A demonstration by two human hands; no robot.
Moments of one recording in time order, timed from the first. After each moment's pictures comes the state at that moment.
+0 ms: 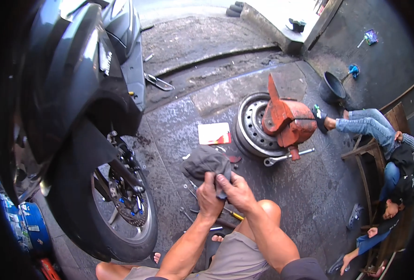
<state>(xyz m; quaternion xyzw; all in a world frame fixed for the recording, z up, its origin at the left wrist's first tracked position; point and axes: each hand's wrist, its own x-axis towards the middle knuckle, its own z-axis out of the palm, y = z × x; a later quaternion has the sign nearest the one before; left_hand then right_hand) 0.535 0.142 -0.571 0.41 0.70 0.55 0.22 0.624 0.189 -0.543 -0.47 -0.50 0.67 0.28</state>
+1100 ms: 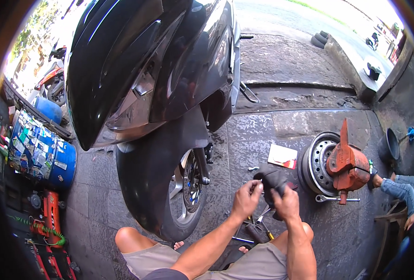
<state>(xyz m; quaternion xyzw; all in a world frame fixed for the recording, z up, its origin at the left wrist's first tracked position) 0.468 0.114 -0.567 0.25 0.71 0.56 0.34 0.594 0.203 -0.562 -0.45 -0.77 0.40 0.22</state>
